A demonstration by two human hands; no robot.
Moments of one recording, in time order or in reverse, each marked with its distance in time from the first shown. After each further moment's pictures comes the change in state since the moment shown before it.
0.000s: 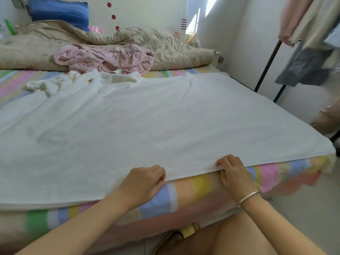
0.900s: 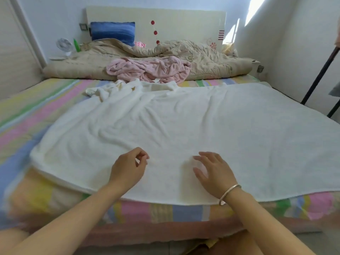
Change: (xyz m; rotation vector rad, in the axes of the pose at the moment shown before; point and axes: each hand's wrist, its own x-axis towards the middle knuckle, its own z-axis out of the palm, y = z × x) left_hand -0.047 -0.051 -0.063 -0.240 0.294 -0.789; right_hand 0.055 -0.125 0.010 0.210 -0.323 -0.092
